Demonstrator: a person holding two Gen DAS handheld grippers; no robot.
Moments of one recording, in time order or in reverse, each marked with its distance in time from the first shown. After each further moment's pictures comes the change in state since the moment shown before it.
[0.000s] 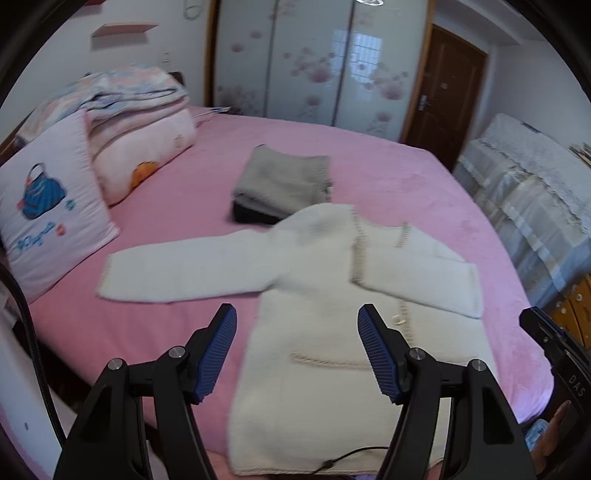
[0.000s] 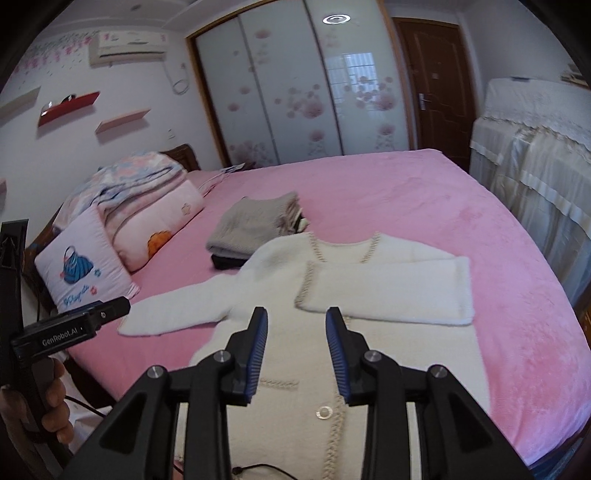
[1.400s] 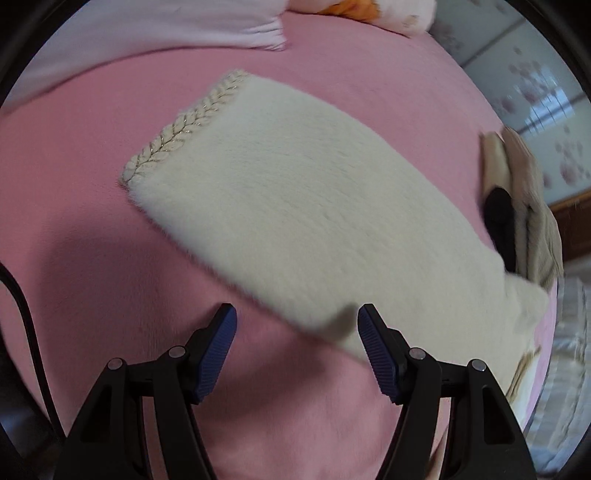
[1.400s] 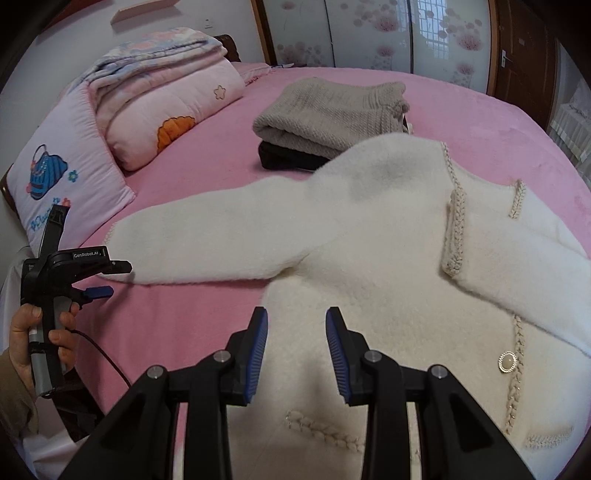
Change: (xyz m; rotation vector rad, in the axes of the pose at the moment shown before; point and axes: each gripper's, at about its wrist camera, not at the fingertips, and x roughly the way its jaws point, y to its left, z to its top) left arm 0.300 0.343 -0.027 -0.728 0.382 0.122; right arm 0.276 0.129 -0.032 -0.139 0.369 0.066
